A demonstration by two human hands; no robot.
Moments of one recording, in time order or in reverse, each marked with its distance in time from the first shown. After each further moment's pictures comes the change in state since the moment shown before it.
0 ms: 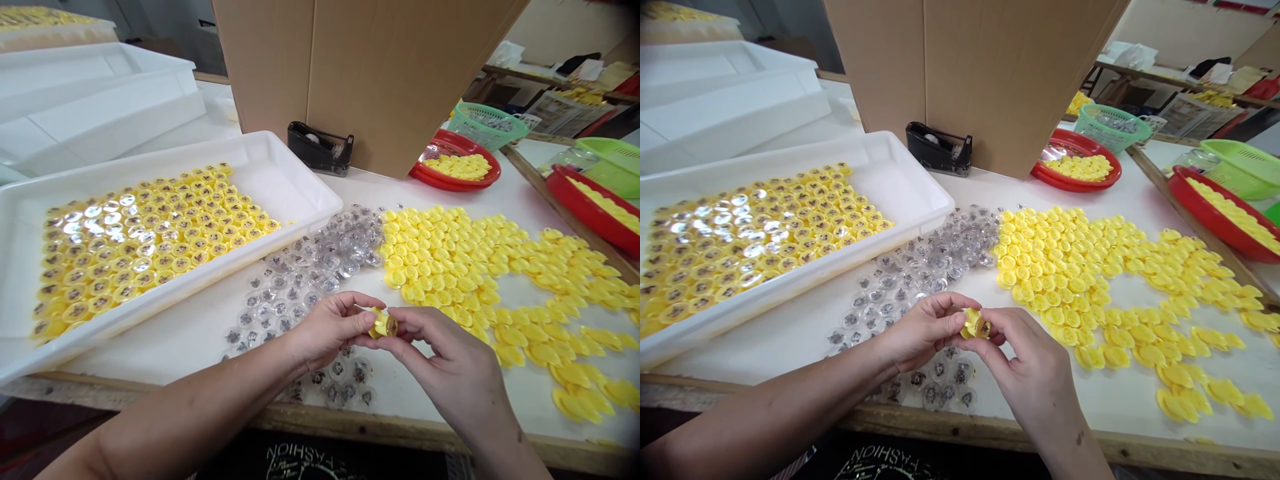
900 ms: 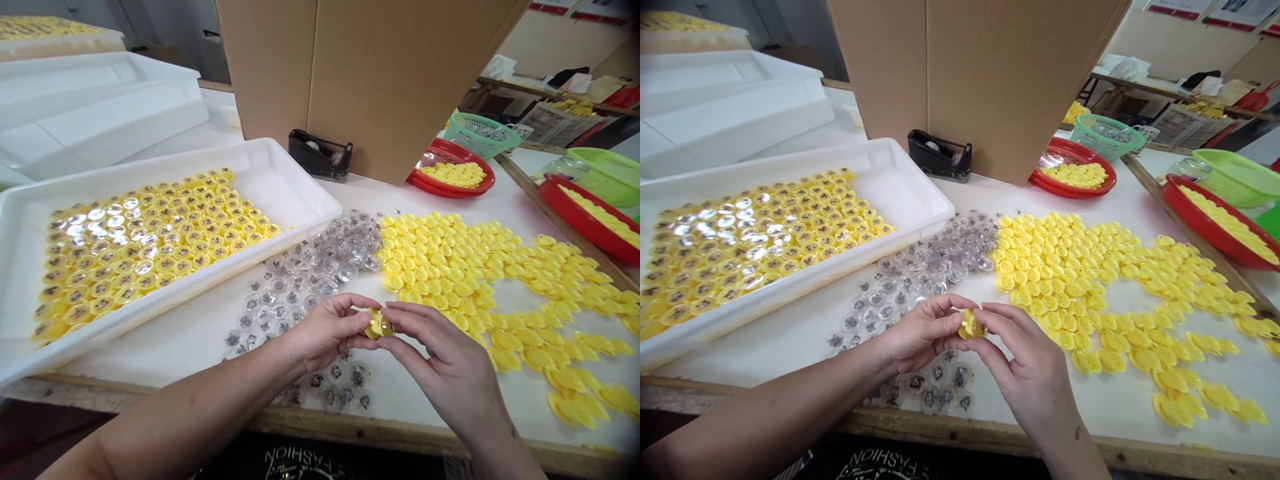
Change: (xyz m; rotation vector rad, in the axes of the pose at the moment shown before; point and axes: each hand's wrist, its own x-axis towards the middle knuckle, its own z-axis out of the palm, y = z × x) left_hand -0.001 0.005 -0.001 -0.068 -0.015 -0.035; right_hand -0.001 0.007 0.001 0.026 0.031 -0.093
